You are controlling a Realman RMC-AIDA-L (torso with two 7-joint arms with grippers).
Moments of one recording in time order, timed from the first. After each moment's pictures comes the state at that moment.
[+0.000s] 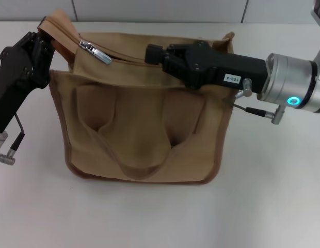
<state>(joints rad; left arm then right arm) -0.44 -2.07 -0.09 0.05 1.90 1.85 -0.83 0.64 2.08 -1.39 -0.50 -1.10 -1.43 1.40</state>
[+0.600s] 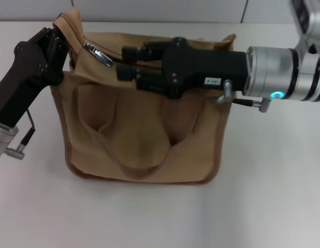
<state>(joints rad) -0.47 -2.08 -0.05 0.05 1.90 1.85 -0.83 0.70 2.08 -1.40 -0.57 -1.22 -1.41 1.32</state>
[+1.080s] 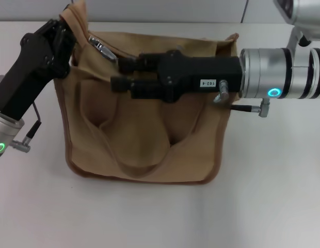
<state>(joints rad) -0.50 -2.08 -0.05 0.05 1.90 1.86 -0.83 0.73 2.08 -1.39 -0.57 -1.29 -1.41 1.53</state>
